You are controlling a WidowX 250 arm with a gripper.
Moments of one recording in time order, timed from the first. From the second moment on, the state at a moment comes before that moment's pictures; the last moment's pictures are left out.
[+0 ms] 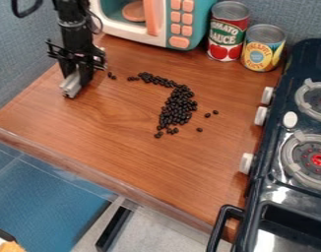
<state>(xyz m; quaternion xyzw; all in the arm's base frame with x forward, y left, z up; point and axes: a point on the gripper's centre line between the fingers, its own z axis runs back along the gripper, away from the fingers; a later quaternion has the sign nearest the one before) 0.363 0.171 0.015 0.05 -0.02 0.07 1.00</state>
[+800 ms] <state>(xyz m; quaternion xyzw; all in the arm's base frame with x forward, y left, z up) 0.362 0.113 0.010 0.05 -0.02 0.01 1.00</state>
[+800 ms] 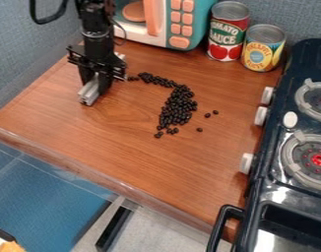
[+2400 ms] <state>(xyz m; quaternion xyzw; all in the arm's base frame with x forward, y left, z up) 0.356 0.010 0.037 0.01 -0.06 -0.05 1.00</state>
